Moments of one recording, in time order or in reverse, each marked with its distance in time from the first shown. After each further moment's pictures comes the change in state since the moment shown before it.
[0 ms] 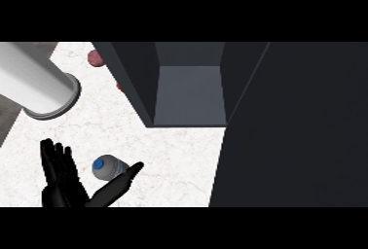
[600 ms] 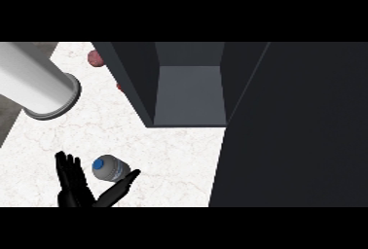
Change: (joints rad) left arm 0.063 -0.116 0.180 0.315 0.347 -0.245 -0.491; right arm -0.020 -0.037 0.009 -0.005 0.007 -0.030 0.020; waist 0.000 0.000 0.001
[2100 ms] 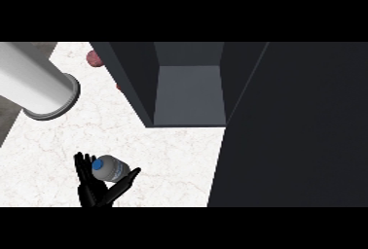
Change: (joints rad) left arm -0.270 -0.017 0.186 0.703 0.415 -0.418 -0.529; right arm 0.009 -0.051 0.009 0.003 0.017 -0.064 -0.018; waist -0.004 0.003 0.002
